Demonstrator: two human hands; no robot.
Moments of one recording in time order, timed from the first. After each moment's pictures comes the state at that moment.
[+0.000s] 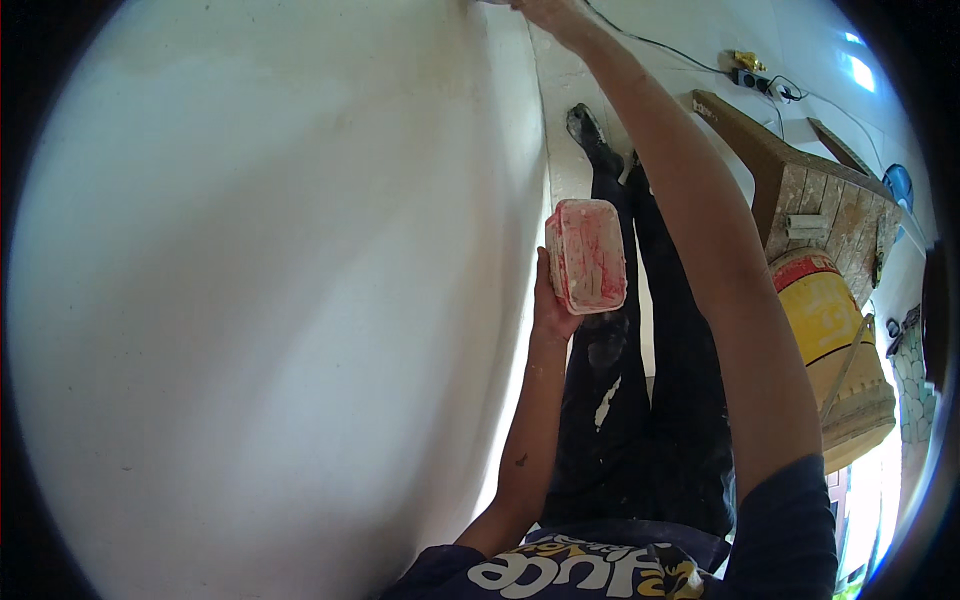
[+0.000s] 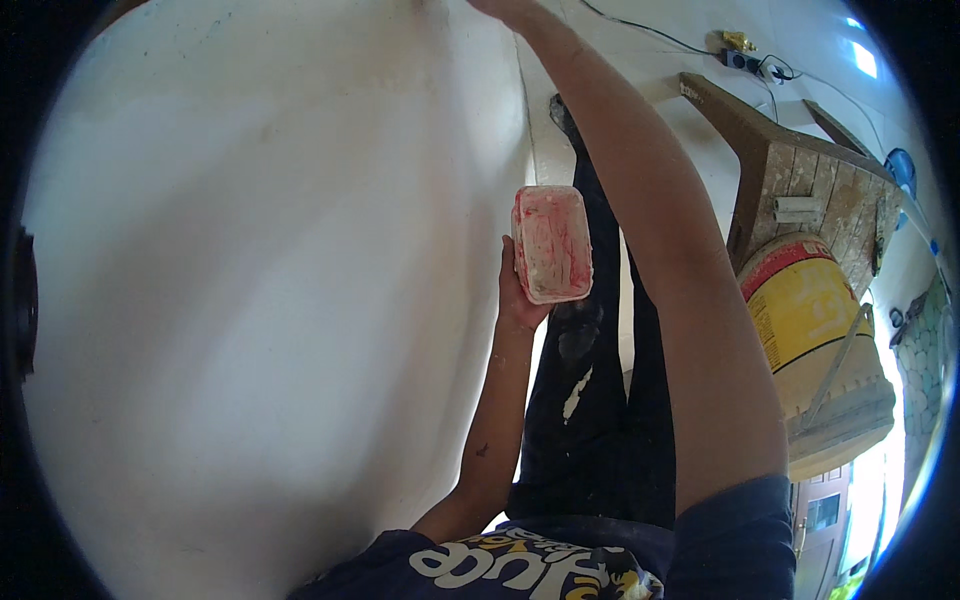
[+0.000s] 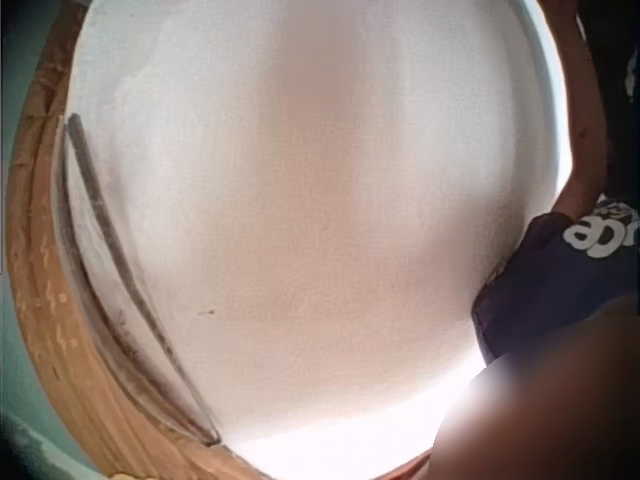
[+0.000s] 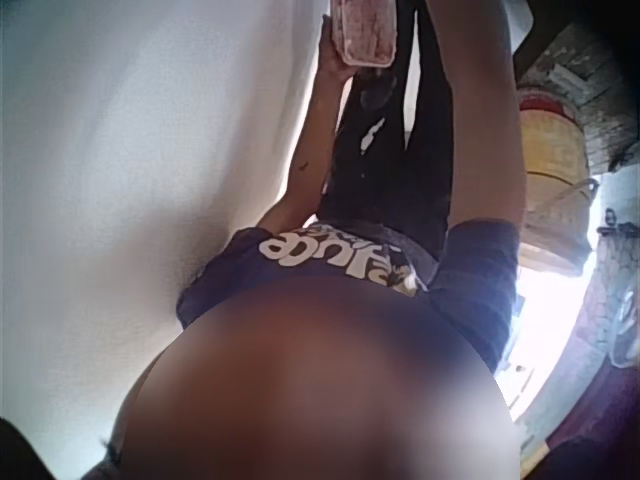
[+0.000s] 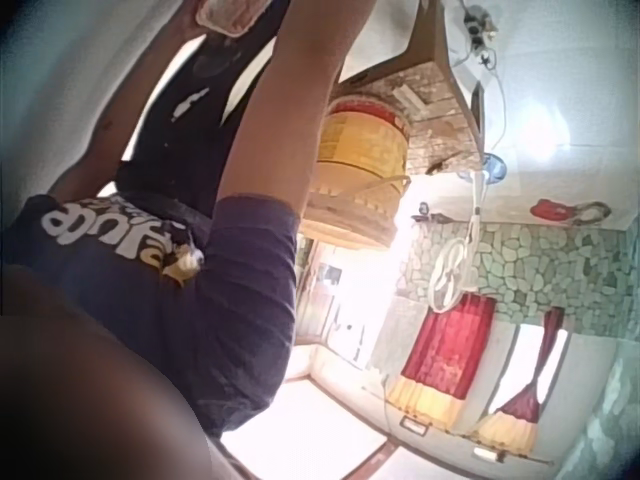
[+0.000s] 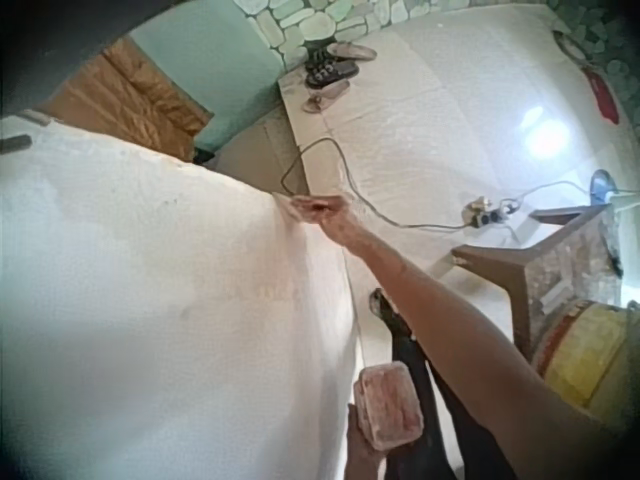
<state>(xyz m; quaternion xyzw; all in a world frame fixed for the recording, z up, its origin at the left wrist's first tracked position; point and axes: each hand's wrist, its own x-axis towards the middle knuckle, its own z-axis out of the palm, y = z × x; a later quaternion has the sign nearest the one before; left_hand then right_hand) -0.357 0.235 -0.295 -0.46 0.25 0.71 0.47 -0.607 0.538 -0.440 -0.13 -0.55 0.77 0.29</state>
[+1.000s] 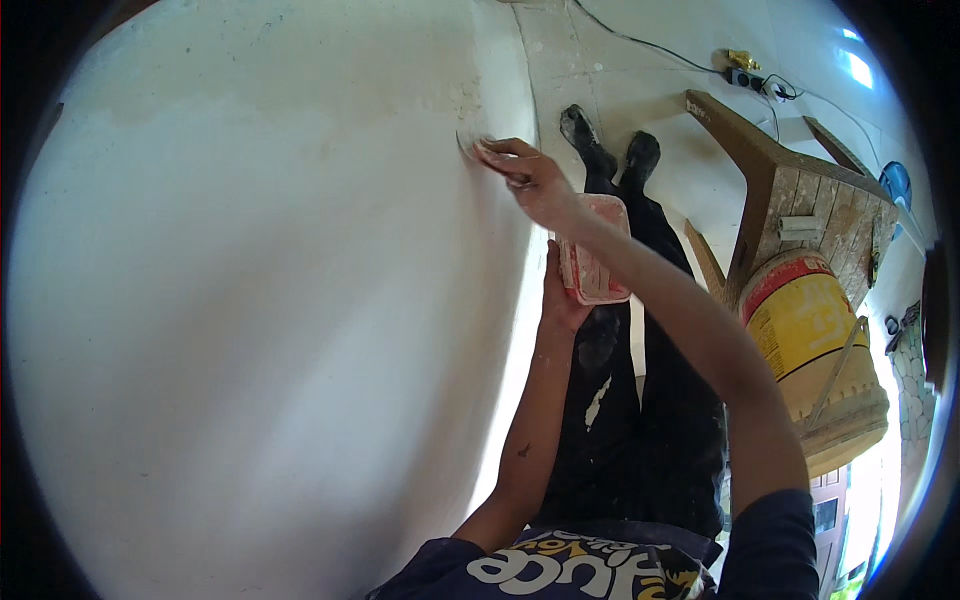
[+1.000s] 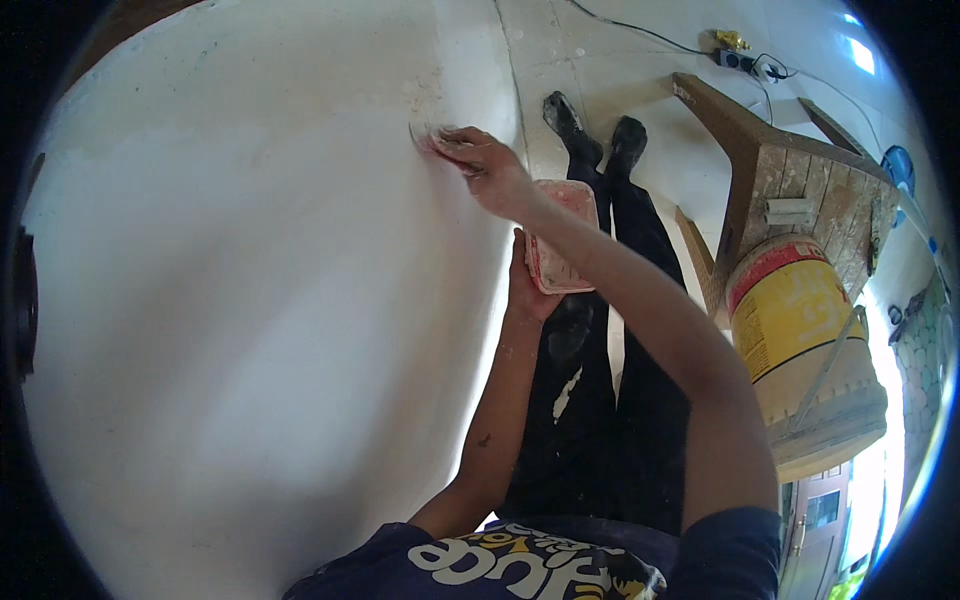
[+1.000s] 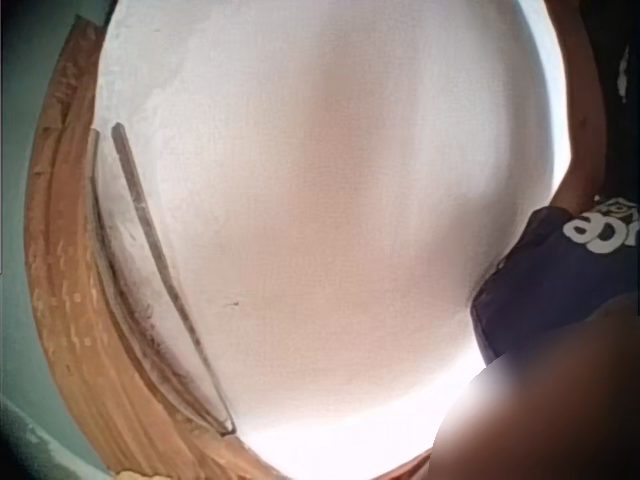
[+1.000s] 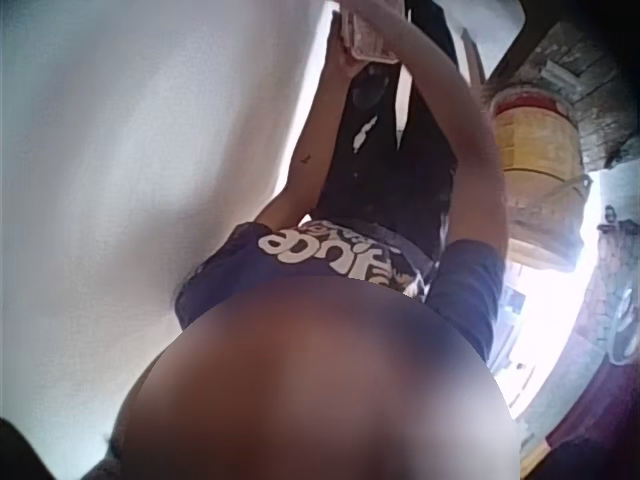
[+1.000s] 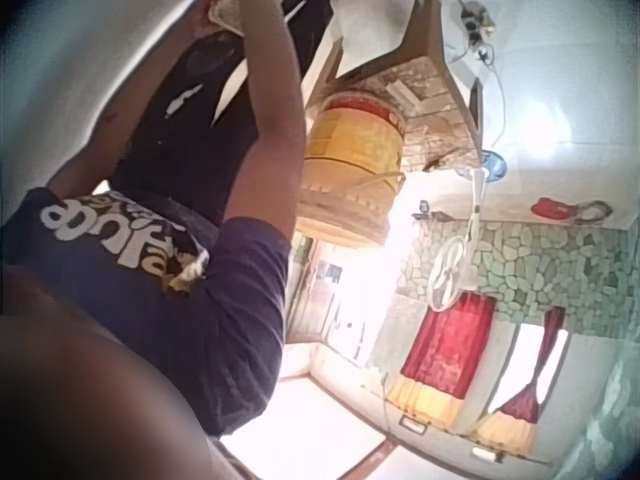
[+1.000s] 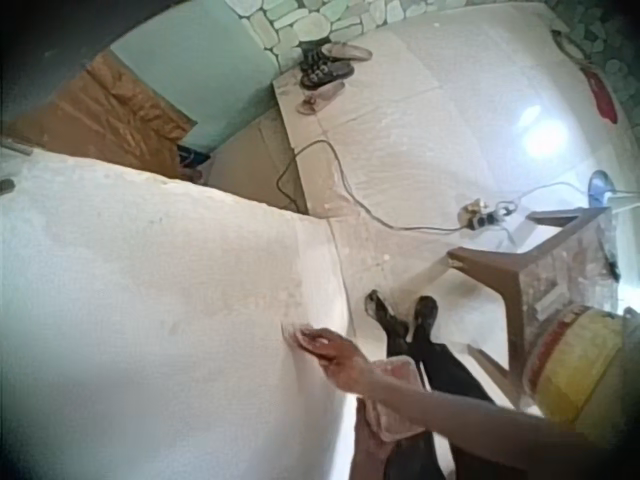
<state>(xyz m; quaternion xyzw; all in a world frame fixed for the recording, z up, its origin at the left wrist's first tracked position) -0.342 0.254 -0.319 -0.48 0.24 0.71 0.46 -0.453 0.386 -0.342 -0.21 -0.59 0.78 0.05</state>
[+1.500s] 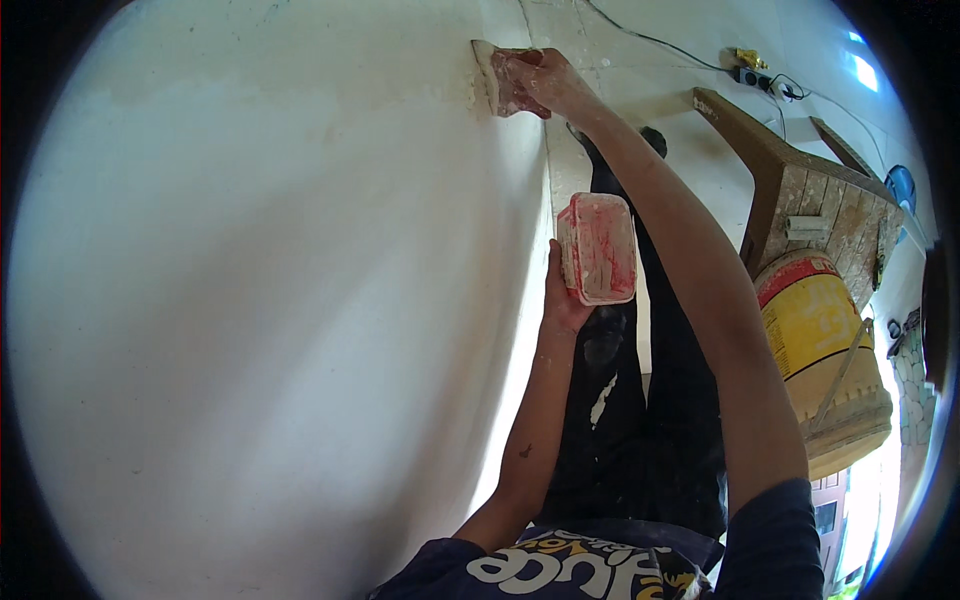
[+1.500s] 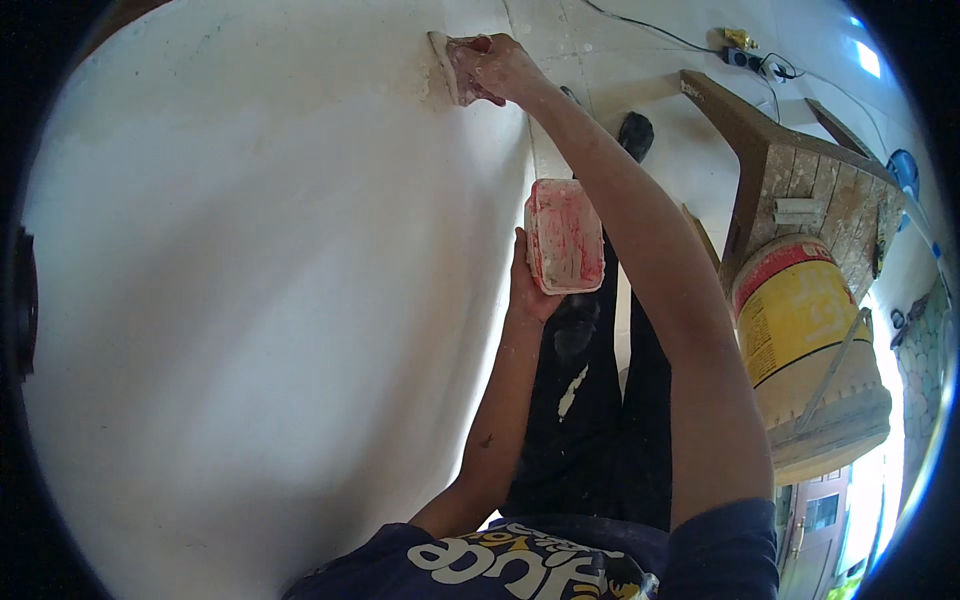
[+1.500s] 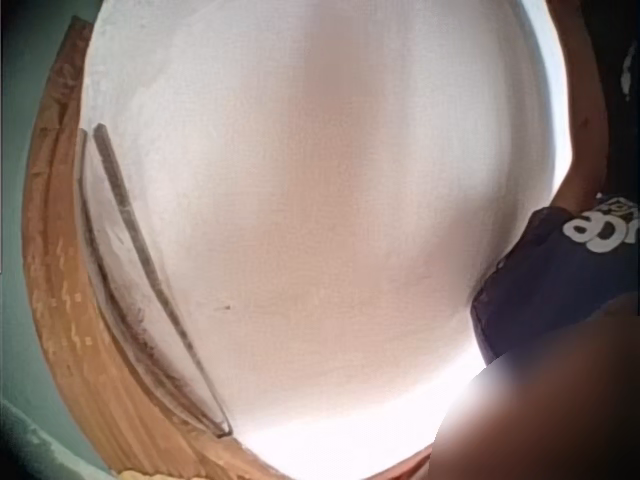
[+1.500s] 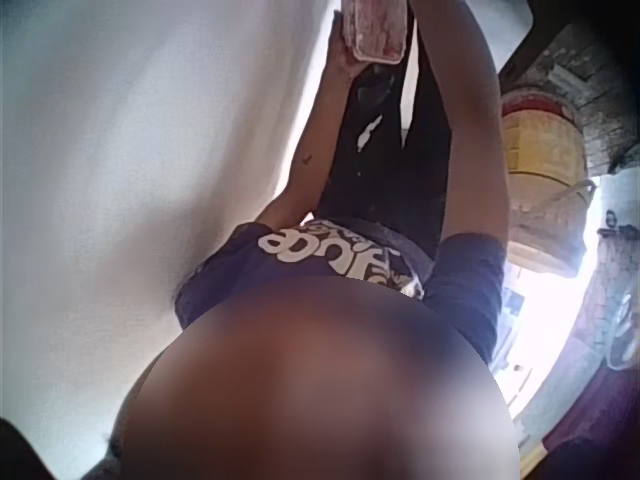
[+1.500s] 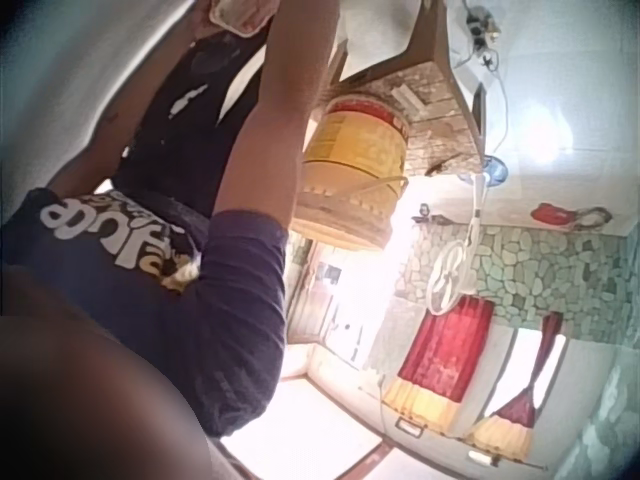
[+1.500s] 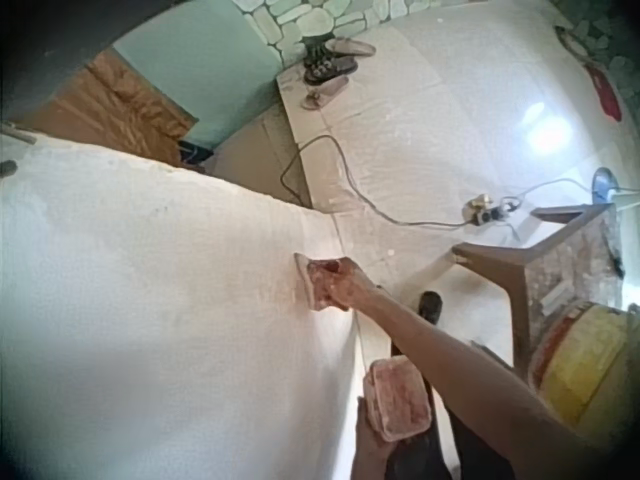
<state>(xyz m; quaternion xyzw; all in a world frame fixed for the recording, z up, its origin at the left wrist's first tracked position) -0.345 0.250 -0.309 -0.46 0.26 0.71 0.47 -0.526 0.474 -0.382 -0.30 -0.63 0.72 -0.04</state>
